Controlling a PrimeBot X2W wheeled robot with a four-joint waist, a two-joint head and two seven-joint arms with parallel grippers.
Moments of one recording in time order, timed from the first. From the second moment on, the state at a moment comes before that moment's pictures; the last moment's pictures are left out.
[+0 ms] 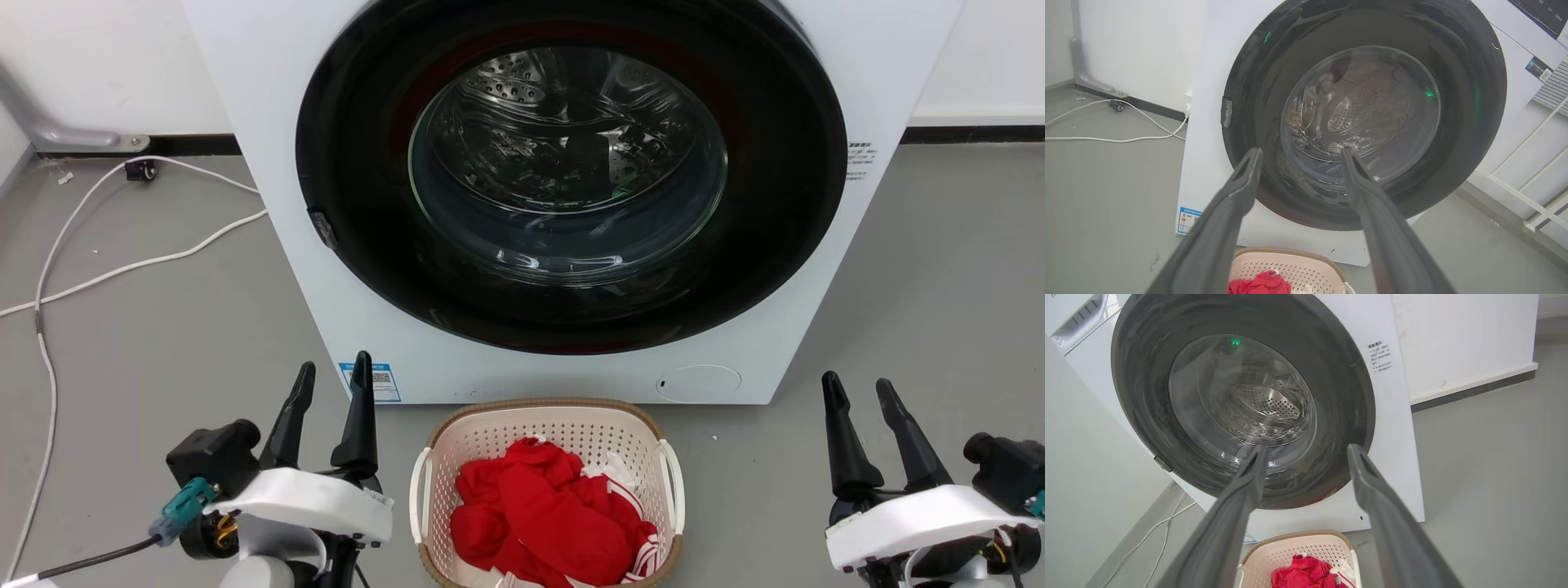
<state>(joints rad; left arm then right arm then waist) -0.09 0.08 -0.09 0.12 -0.49 -0.05 -0.15 0.00 -0.05 -0.03 0.06 0.43 0.13 -0.08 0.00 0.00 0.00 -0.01</state>
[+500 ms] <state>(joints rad) -0.09 0.09 -0.12 0.13 -0.33 -0.01 -0.19 0.02 -0.05 -0.02 0.03 0.24 0.13 -0.08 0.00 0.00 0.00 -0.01</state>
